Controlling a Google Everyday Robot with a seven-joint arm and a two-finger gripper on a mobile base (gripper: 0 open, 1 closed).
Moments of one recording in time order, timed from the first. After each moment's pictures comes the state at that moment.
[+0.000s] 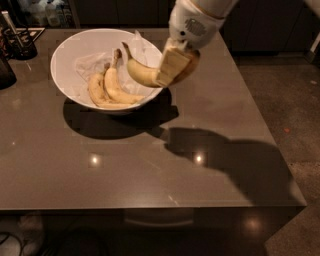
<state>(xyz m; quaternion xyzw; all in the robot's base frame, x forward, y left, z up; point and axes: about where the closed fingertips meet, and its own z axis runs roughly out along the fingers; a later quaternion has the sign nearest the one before) 0.552 -0.021 0.978 -0.62 0.75 0.10 0.21</state>
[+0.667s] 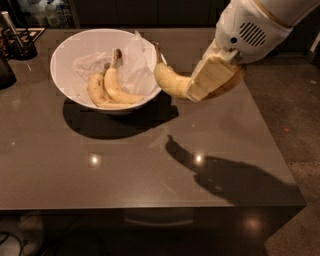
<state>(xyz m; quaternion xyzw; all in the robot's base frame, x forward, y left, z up) 0.471 -0.077 1.002 -0.55 0.80 0.11 0.23</state>
